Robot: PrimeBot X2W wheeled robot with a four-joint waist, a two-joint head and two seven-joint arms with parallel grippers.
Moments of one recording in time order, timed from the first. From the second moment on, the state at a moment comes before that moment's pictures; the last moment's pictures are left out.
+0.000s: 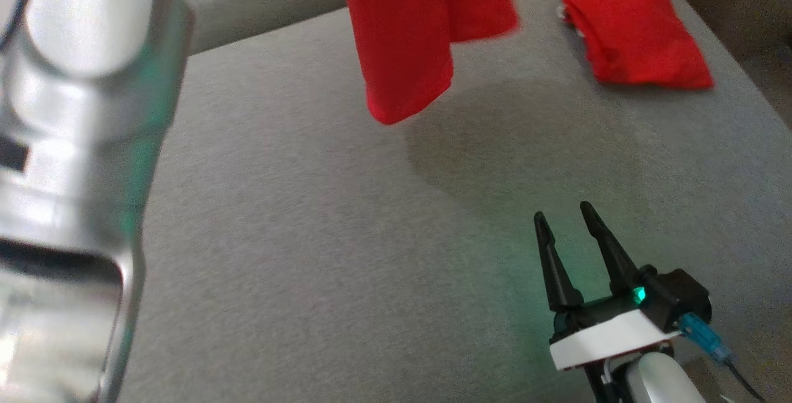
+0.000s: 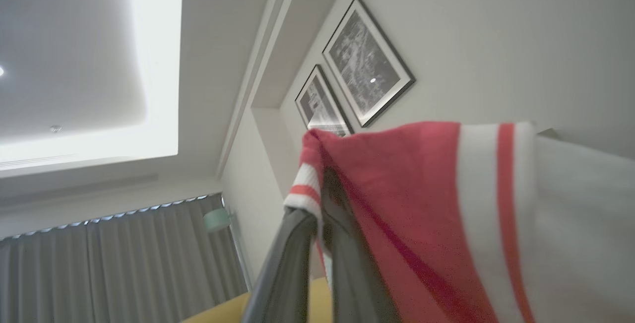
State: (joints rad) left arm -1.30 0.13 -0.41 0.56 -0.09 -0.01 -0.26; right arm -0.02 -0.05 0.22 0.19 0.18 0.13 -0.26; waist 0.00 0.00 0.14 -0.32
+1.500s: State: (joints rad) left arm -0.11 0.13 -0.39 0.54 -0.02 0.06 -0.26; right arm 0.00 -0.05 0.21 0.22 0.15 0.13 -0.26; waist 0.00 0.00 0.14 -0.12
